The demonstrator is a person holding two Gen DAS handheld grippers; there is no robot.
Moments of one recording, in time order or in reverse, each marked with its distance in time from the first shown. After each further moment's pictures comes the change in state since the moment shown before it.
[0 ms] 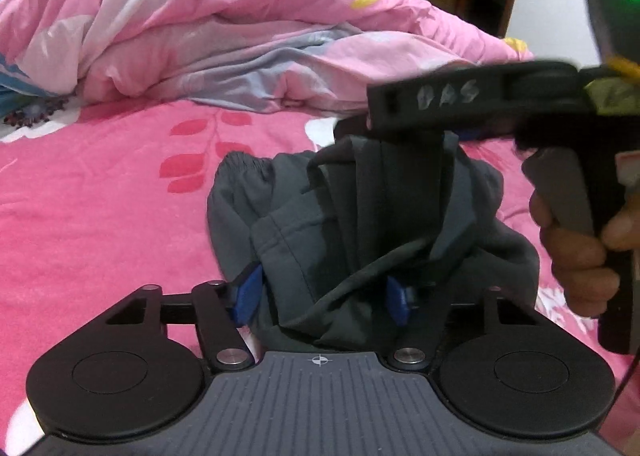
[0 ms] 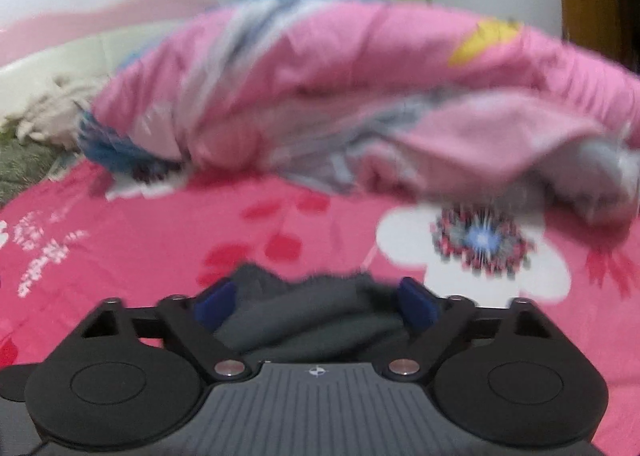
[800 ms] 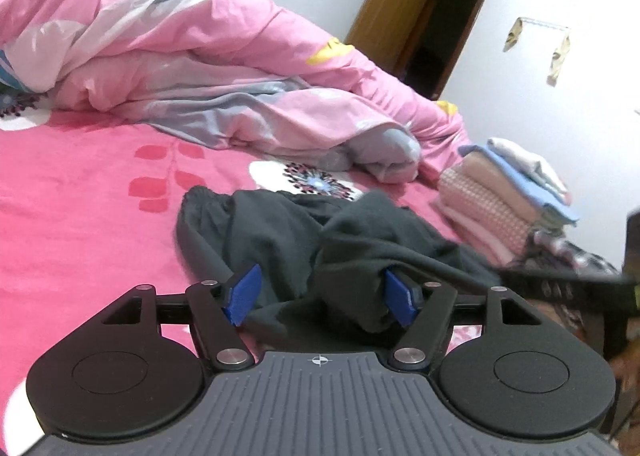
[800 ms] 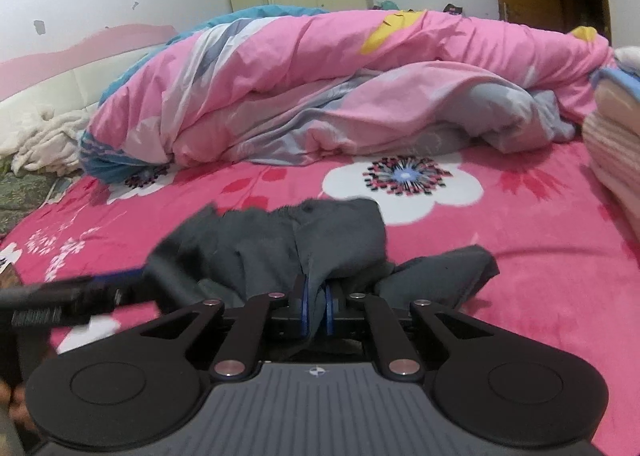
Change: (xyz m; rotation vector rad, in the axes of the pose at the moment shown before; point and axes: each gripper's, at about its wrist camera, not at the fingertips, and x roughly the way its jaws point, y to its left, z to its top) left arm -0.050 0.026 -0.002 -0.110 -0.135 -0.275; right arm -0.129 -0.018 -0.085 0.119 -0.083 -0.062
